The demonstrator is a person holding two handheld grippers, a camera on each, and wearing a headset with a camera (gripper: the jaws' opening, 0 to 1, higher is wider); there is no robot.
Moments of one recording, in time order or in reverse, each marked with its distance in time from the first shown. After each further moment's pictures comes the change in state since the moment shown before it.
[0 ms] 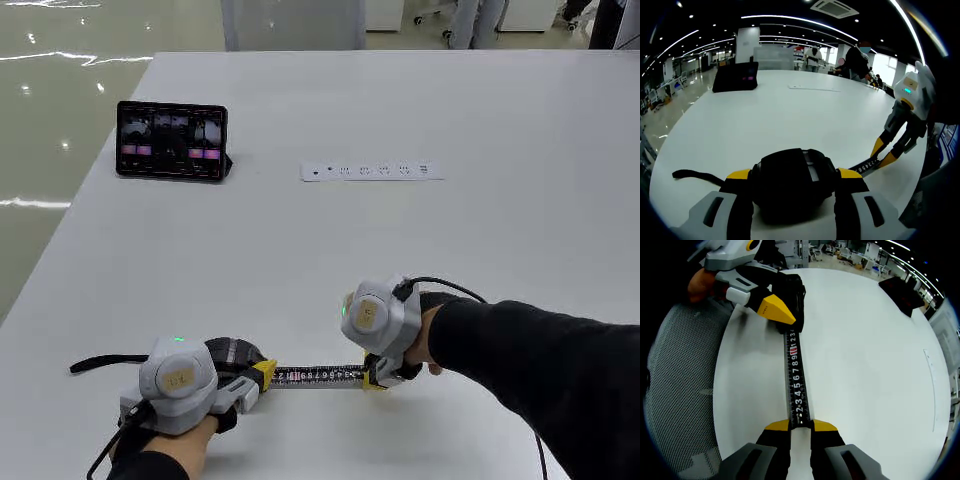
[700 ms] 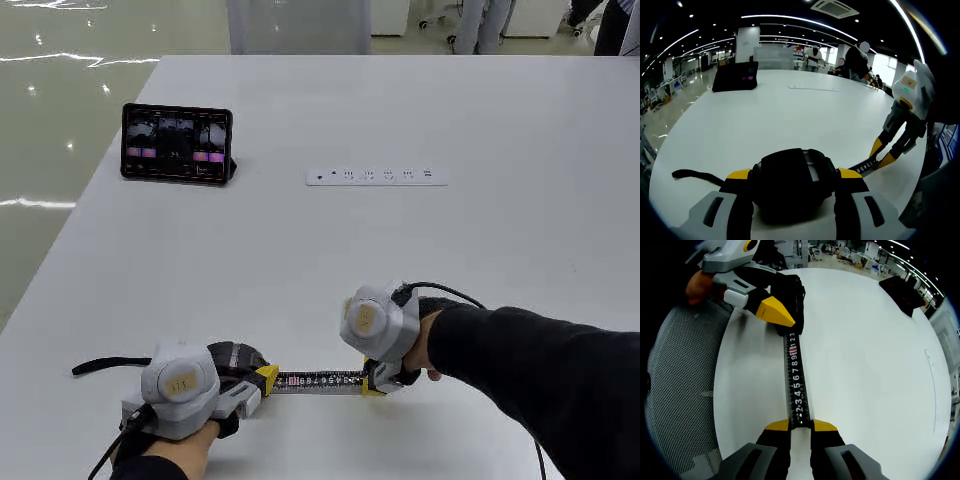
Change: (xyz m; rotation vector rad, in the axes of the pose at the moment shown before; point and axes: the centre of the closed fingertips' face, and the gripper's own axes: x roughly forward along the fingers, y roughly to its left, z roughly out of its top) left arm 0.000 0.000 0.000 -0.002 0.002 -0.003; right arm 0.001 0.000 0.004 0.006 0.002 0.006
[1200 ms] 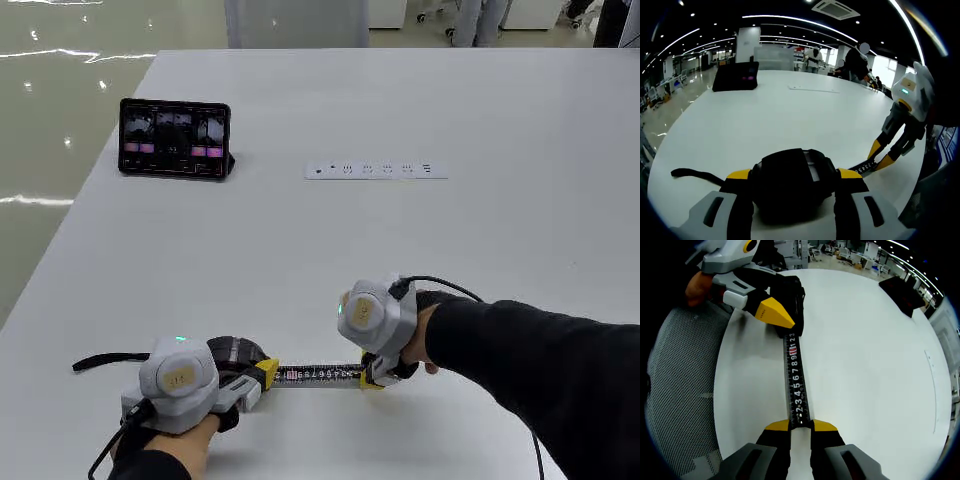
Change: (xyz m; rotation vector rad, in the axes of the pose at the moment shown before) left arm -0.001 0.002 0.000 -0.019 -0.012 -0.011; right arm 0.001 0.000 0.003 0.009 -0.011 0.003
